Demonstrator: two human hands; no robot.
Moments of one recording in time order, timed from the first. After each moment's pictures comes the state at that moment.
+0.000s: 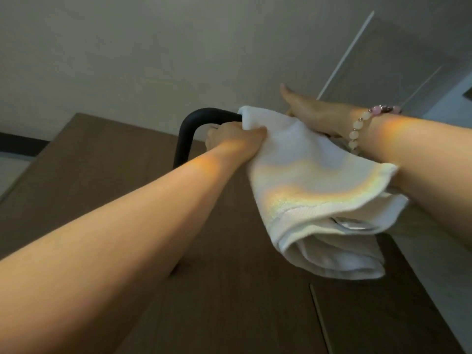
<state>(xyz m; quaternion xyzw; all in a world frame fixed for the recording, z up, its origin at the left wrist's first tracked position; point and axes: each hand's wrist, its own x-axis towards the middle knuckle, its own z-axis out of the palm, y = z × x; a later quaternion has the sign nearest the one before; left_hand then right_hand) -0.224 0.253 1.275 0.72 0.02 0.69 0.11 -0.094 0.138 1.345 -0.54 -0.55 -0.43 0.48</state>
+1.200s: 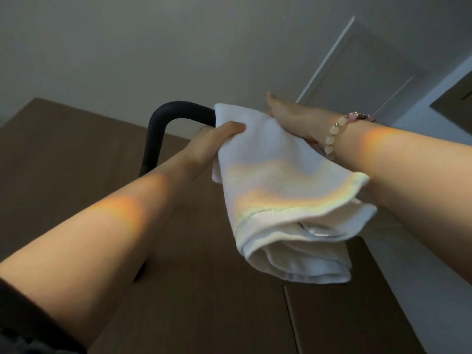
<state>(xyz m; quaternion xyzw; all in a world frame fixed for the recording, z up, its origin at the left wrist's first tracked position) -0.214 0.277 1.289 0.80 -0.19 0.55 0.17 -0.101 0.144 1.341 -0.59 -0.48 -0.40 0.51</state>
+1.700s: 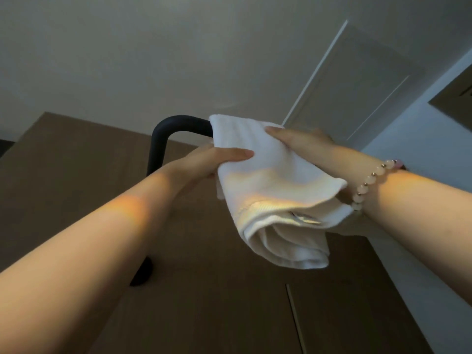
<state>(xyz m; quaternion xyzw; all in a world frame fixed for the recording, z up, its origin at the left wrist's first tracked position) -0.229 0.278 1.278 0.86 -0.16 0.46 0.17 -0.084 0.138 1.282 -0.44 -0.46 -0.28 0.72</state>
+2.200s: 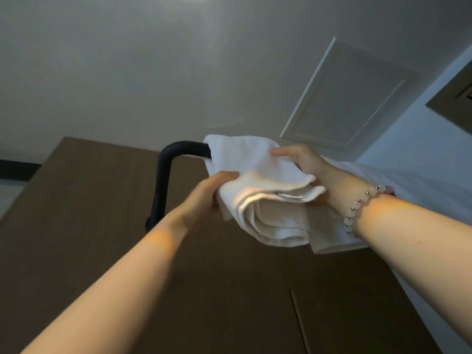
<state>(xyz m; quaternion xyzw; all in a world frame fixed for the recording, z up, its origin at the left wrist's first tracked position) -0.226 0.265 1.235 0.79 -0.18 0.48 0.35 -0.090 0.120 1.256 -0.38 -0.59 0.02 0.71</state>
